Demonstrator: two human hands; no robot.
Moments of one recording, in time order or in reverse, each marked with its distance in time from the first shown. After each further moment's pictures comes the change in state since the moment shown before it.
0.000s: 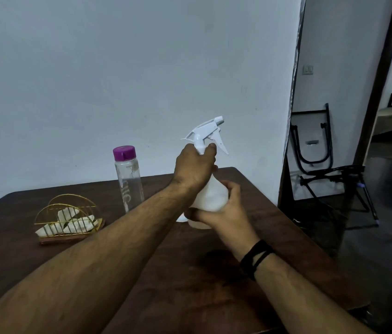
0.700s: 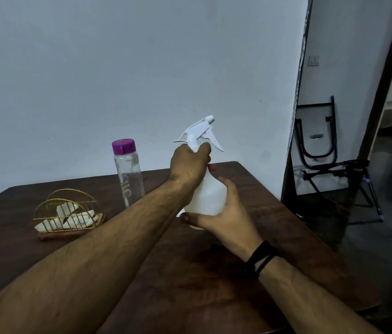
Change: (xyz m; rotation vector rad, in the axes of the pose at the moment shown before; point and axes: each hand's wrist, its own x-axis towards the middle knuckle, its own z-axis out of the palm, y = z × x) left_hand 0.001 -0.014 -0.008 -0.126 0.001 -0.128; right_hand 0.000 0.008 0.001 -0.187 -0.049 -0.007
